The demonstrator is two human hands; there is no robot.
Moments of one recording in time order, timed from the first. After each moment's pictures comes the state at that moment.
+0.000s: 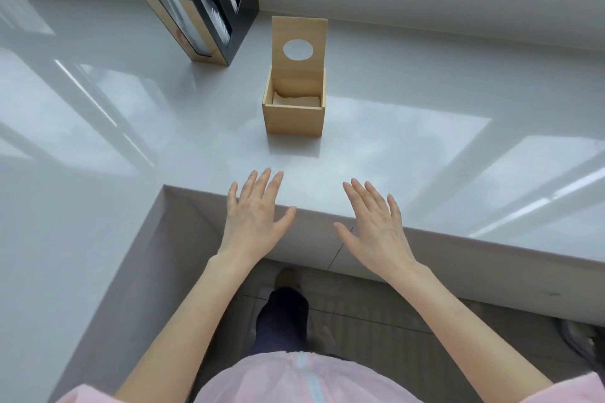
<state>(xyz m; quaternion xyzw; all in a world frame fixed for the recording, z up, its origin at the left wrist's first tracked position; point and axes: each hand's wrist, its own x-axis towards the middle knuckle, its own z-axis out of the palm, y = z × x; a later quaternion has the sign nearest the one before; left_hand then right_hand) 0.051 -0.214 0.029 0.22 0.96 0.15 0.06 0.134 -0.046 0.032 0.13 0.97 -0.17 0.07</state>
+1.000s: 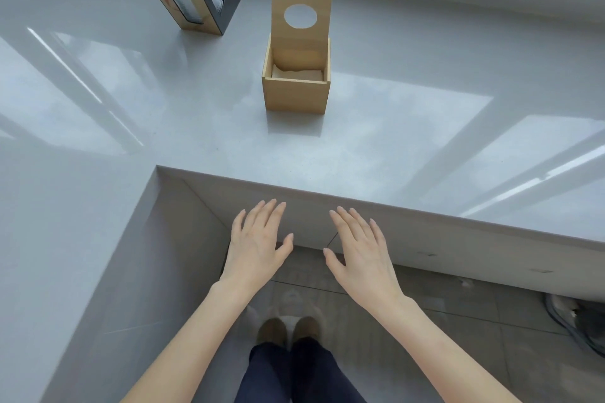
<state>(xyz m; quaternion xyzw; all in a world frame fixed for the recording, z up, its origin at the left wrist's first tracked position) 0.084 -0.237 -0.034 0.27 0.96 0.11 0.05 0.169 -0.086 -0.022 0.11 0.98 -0.17 0.03</state>
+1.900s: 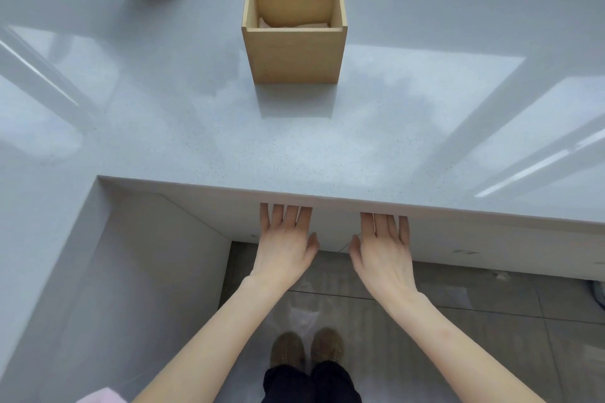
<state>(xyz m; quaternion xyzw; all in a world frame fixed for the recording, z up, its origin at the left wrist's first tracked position) 0.027 -0.198 -0.163 0.36 0.93 0.03 -0.08 0.113 -0.065 -0.169 0.20 0.97 0.00 -0.12</state>
